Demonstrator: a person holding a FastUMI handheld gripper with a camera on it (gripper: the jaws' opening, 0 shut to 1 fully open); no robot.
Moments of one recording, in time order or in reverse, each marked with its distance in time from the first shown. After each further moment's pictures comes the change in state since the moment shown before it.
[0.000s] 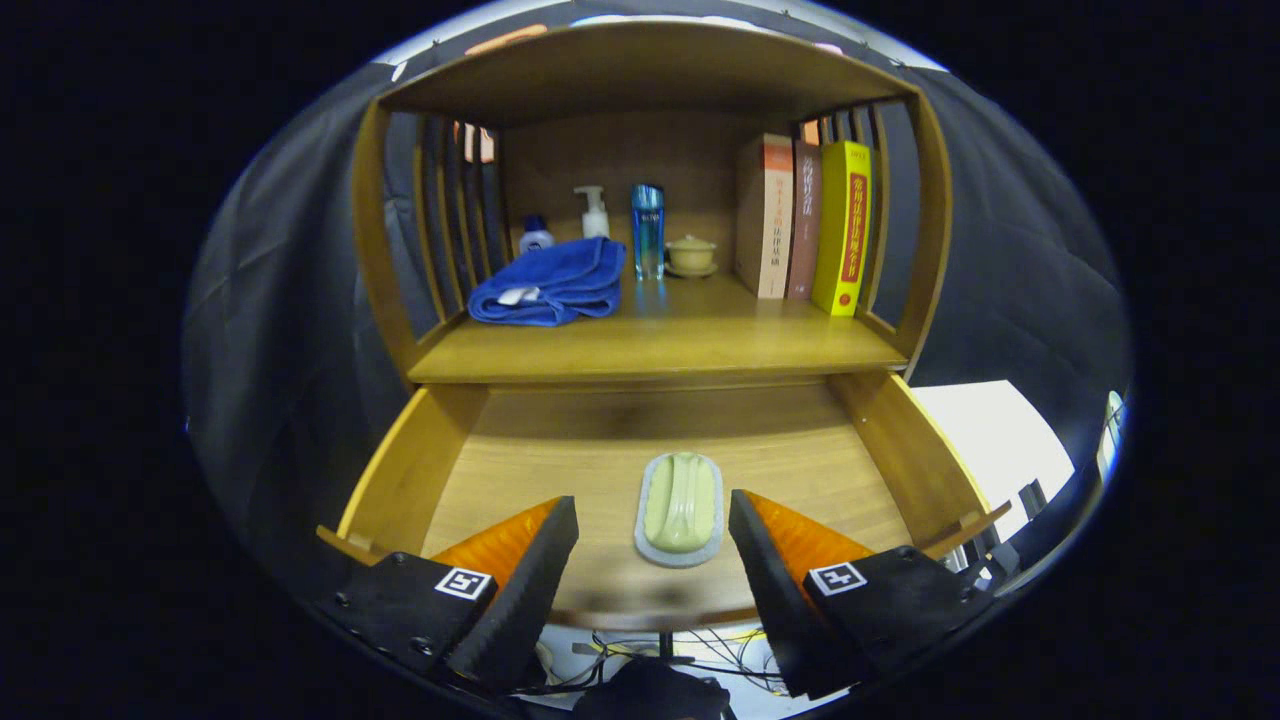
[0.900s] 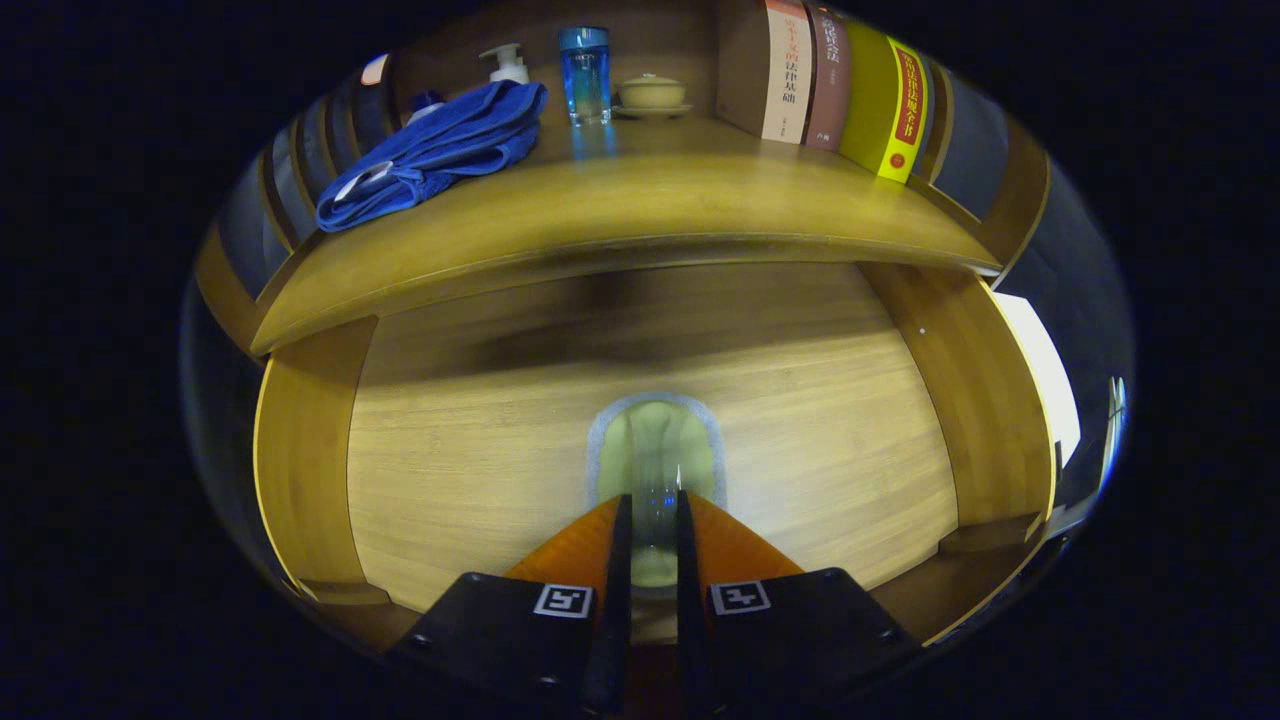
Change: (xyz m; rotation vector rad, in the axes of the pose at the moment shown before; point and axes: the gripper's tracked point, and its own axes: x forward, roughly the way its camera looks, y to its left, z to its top) arm 0.101 -0.024 -0.078 0.061 0.406 -0.077
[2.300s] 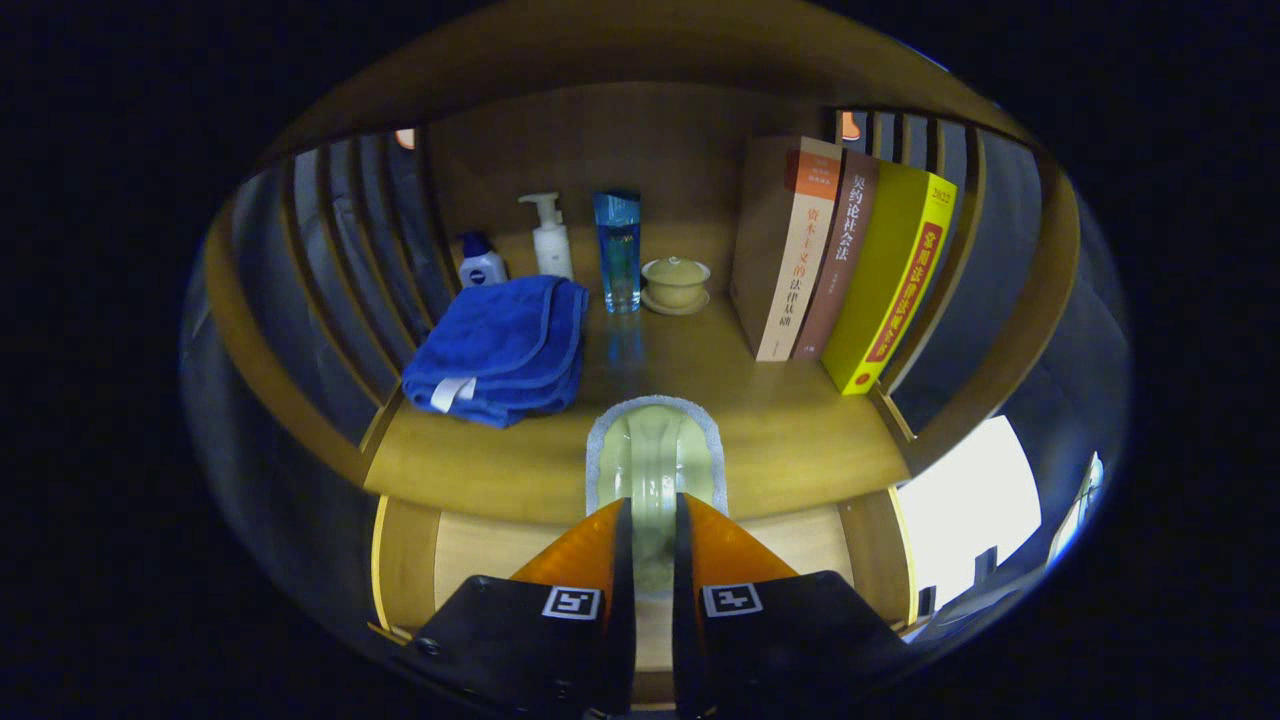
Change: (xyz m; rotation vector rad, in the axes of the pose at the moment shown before) arm -0.086 0.006 0.199 -0.047 -0.270 0.023
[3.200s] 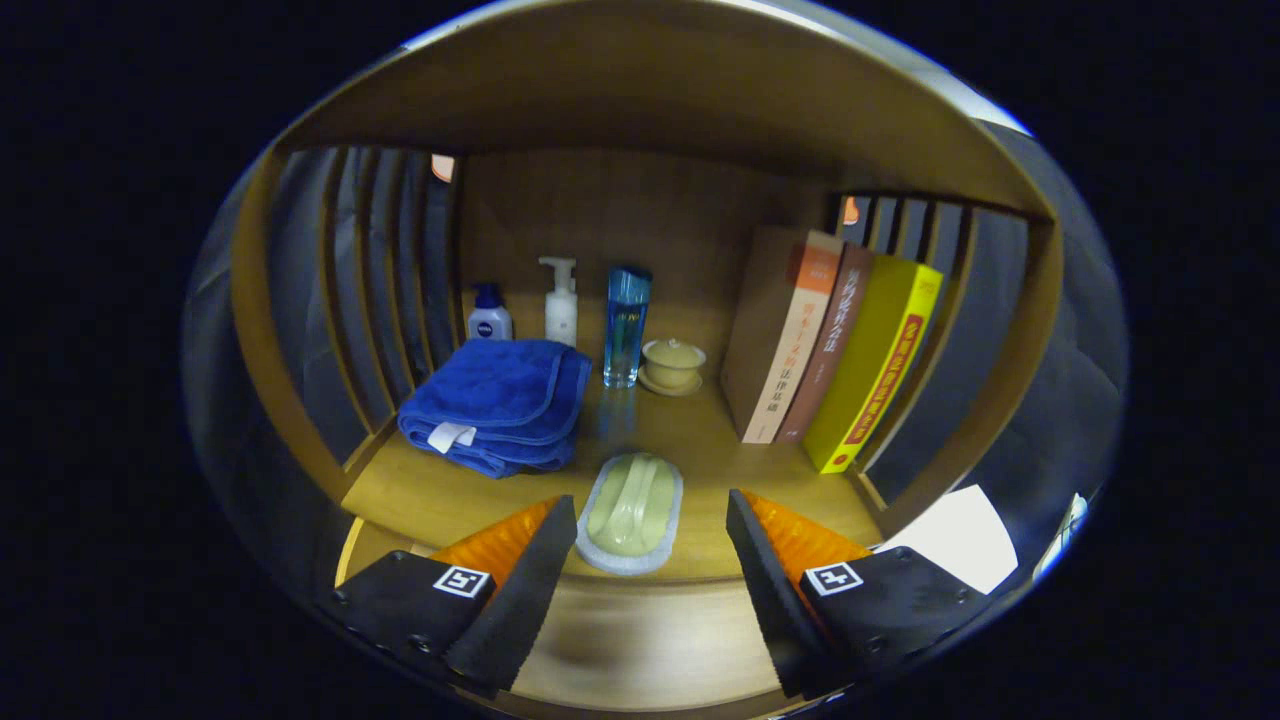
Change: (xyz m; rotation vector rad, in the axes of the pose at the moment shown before) arm -0.050 0.009 0.033 -0.127 -0.315 -0.046
